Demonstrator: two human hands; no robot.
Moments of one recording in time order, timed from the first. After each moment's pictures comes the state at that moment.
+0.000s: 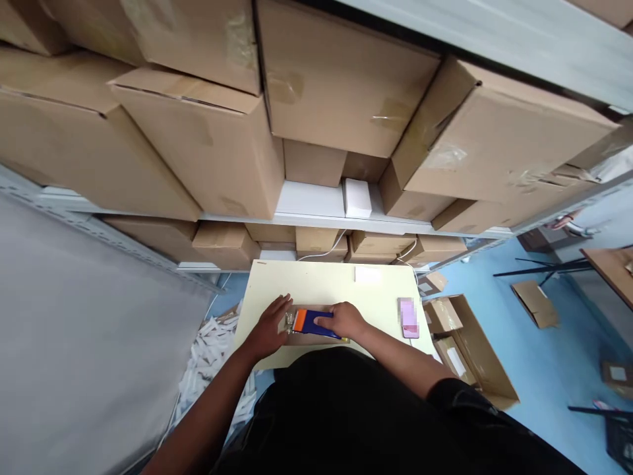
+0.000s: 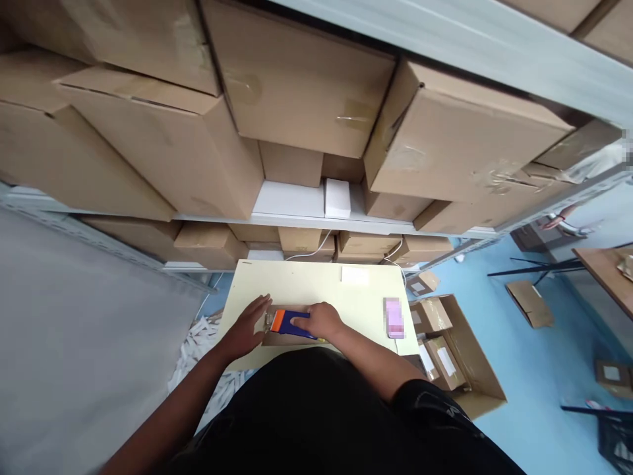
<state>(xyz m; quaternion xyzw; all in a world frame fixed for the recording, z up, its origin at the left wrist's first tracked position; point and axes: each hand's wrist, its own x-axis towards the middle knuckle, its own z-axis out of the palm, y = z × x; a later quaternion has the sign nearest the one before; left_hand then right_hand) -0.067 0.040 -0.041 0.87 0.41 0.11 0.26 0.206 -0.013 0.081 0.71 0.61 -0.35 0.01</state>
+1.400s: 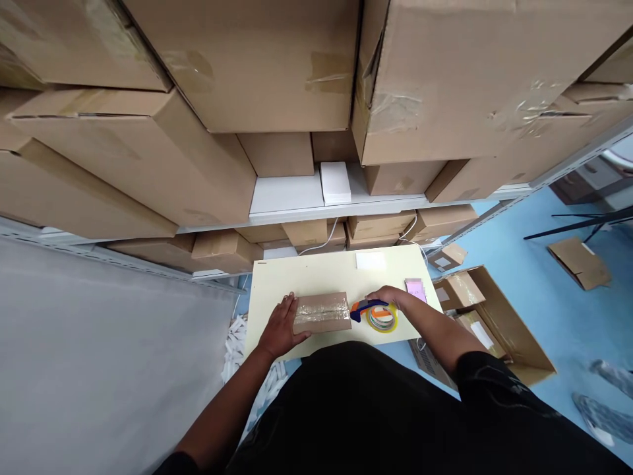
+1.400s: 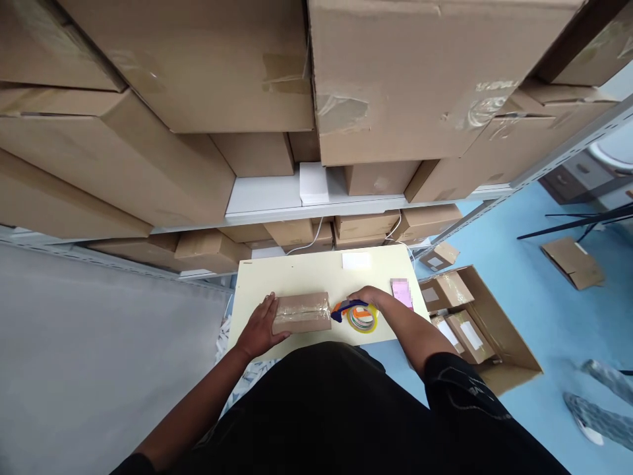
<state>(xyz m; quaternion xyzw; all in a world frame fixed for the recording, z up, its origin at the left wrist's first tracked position) -0.038 0.024 -0.053 0.91 0.38 0.07 0.15 0.377 -0.035 -0.015 0.77 0.26 -0.58 -0.08</state>
